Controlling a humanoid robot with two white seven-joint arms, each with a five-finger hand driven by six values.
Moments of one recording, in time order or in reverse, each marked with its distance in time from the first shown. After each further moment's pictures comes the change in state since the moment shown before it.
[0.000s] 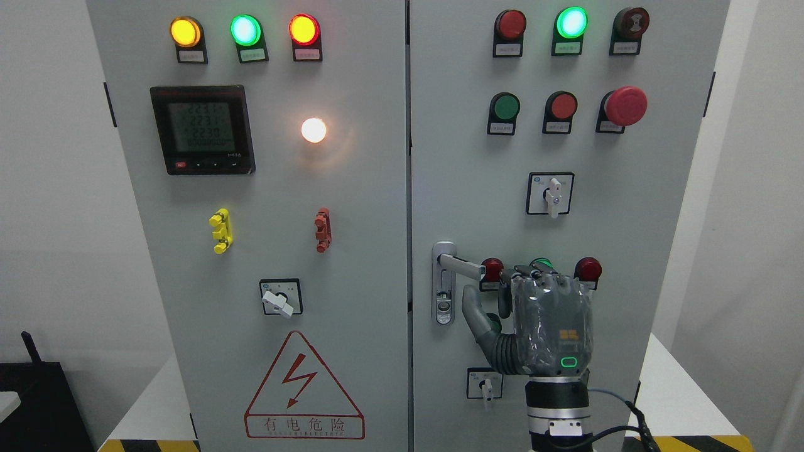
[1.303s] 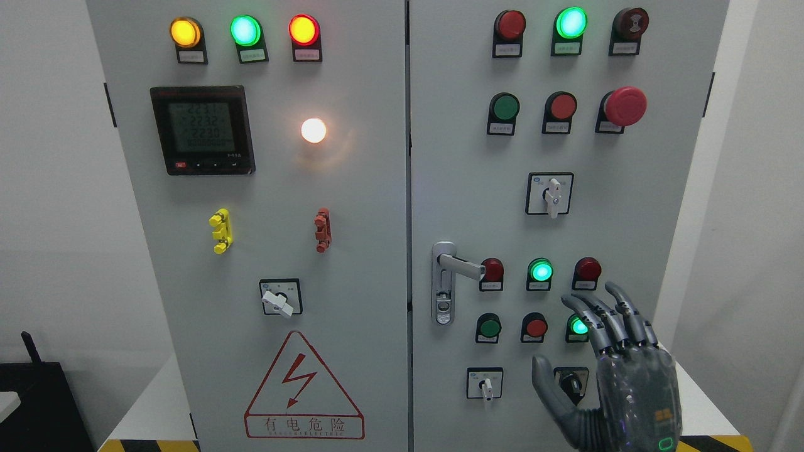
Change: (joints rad) left arm 0.000 0.000 0.000 0.000 0.000 0.000 0.000; right arm 0.217 -0.168 -0.152 -0.135 -0.185 -0.256 -0.079
